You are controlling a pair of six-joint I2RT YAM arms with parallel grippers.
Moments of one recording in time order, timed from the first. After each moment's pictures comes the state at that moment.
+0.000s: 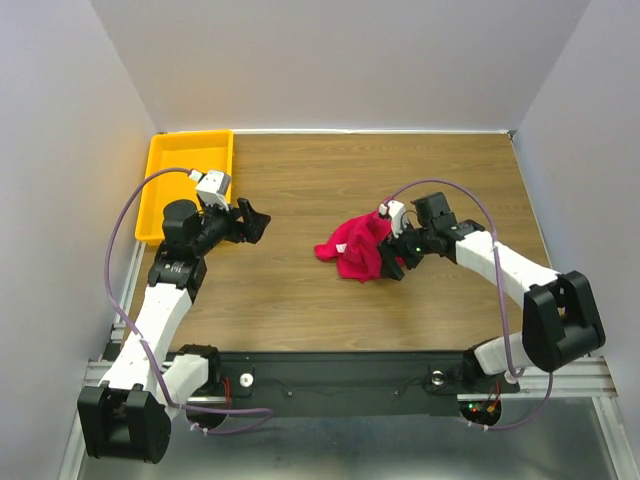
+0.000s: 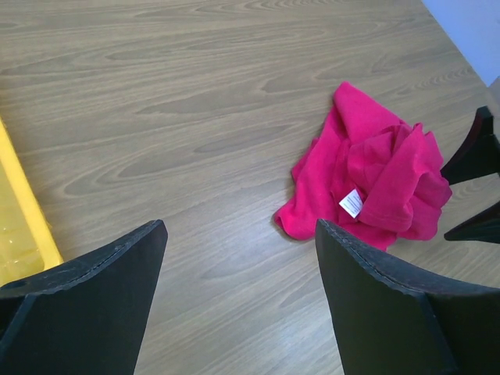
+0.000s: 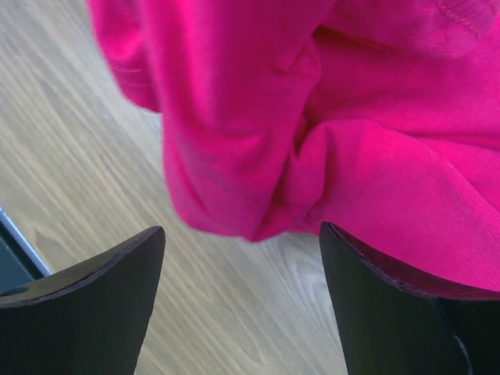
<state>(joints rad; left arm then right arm) -0.11 0.92 0.68 -0.02 0.45 -0.20 0.38 1.39 0.88 -0.47 -0.50 -0.31</state>
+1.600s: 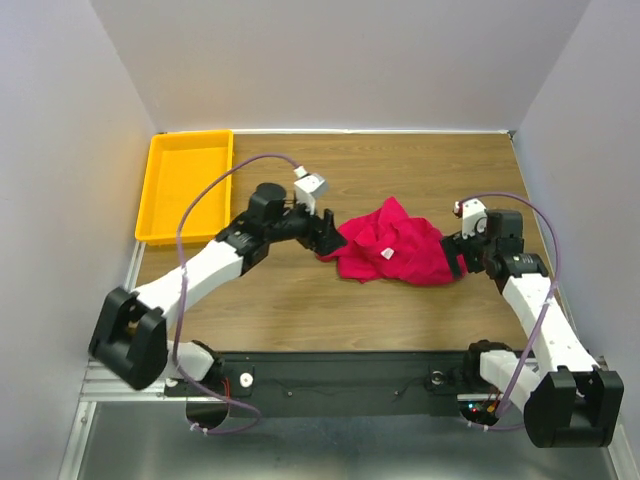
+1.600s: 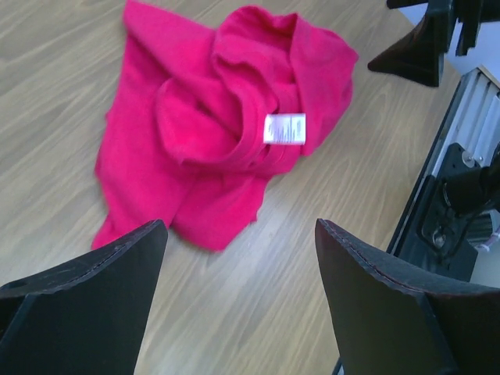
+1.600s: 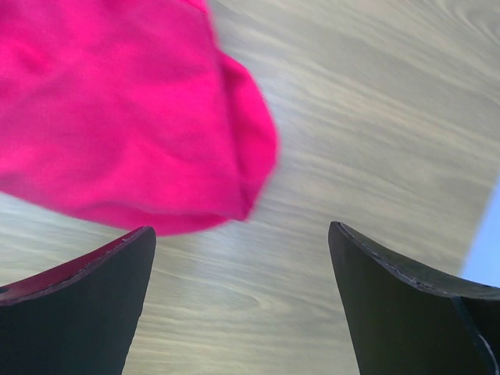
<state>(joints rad) -0.57 1.26 0.84 0.02 0.50 -0.21 0.00 0.98 0.70 -0.54 -0.02 -0.39</state>
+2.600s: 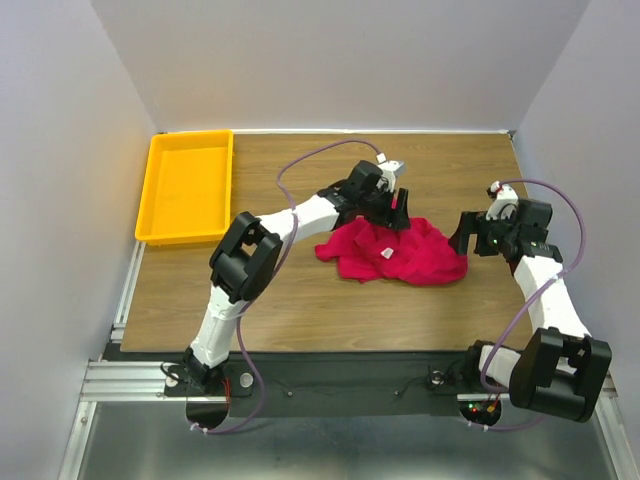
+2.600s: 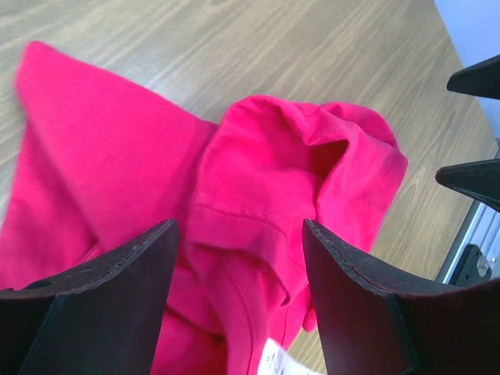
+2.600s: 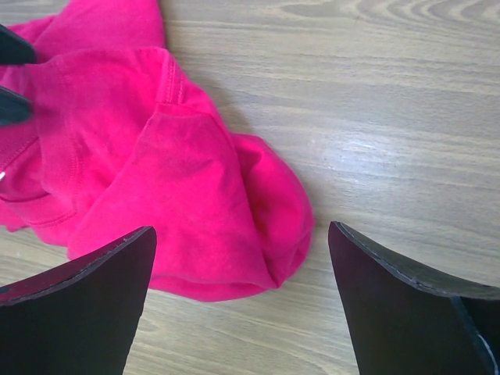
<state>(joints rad) -0.78 2.14 1.67 -0.11 0.34 -0.42 -0.26 1.13 0.75 -0.38 -0.47 -0.14</state>
